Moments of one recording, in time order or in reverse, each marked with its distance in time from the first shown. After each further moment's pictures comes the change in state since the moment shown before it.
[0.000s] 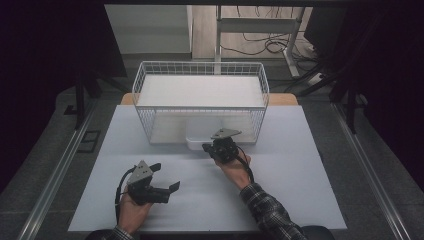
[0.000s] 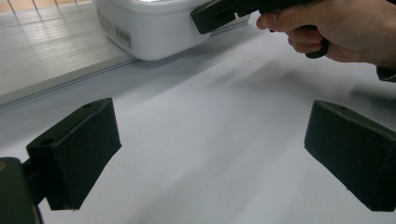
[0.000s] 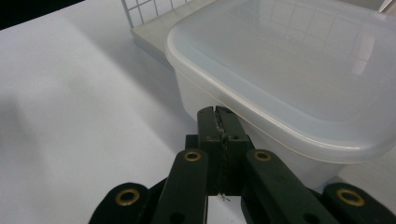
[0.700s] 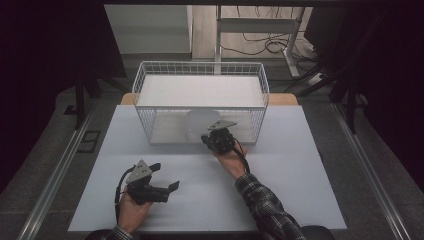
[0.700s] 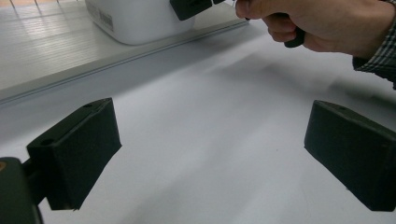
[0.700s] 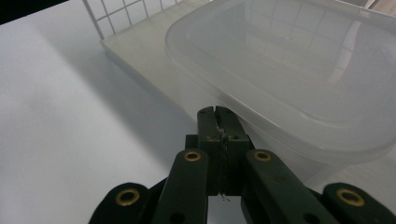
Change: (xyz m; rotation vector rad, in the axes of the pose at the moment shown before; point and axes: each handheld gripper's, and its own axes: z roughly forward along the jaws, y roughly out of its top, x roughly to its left) left arm 0.004 -0.001 0.001 0.001 -0.009 -0.018; right arm -0.016 0.017 0.020 0.012 -0.043 0.006
